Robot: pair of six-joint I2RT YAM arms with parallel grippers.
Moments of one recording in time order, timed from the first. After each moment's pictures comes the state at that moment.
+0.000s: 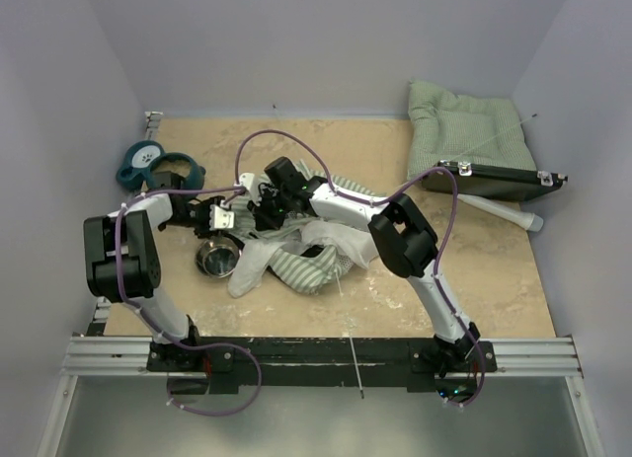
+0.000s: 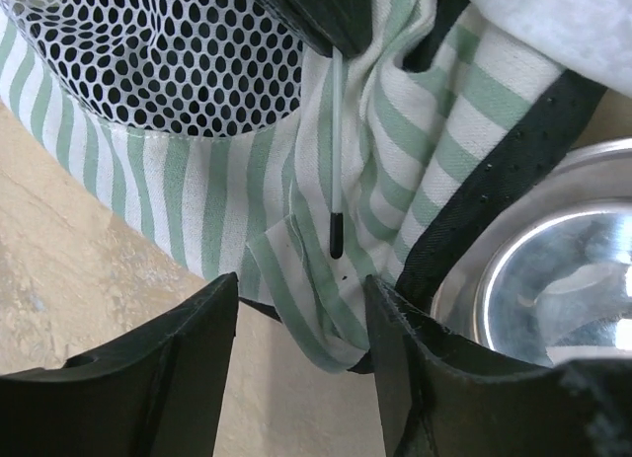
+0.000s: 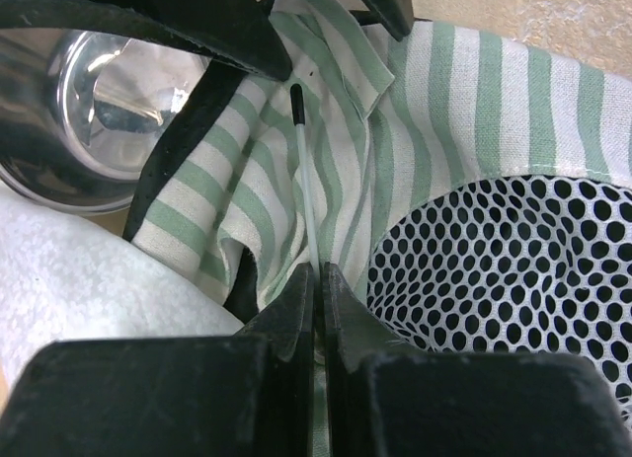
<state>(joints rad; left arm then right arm) 0.18 1.71 0.94 -0.58 0.85 1.81 0.82 2.30 1.82 -0.32 -0.49 -0.31</state>
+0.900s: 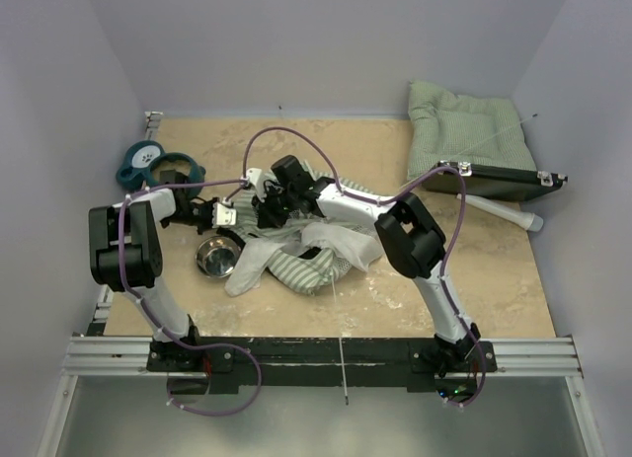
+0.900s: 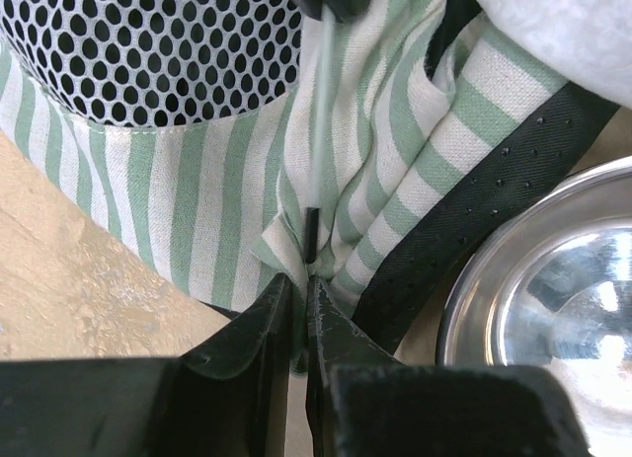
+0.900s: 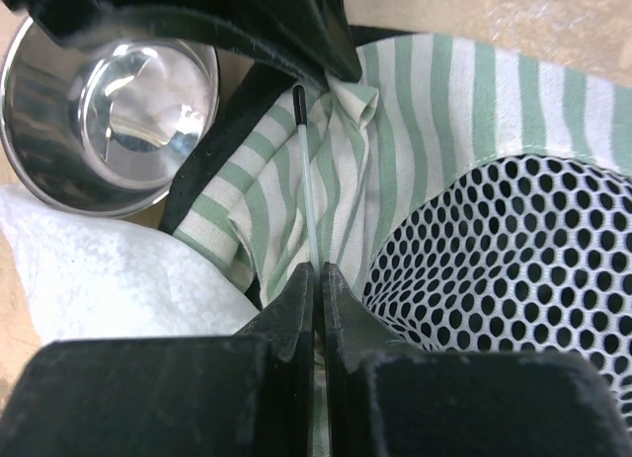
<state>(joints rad) 0.16 1.80 1.00 -0.59 0.85 1.77 0.80 2.25 1.74 -0.24 -0.50 -0.23</state>
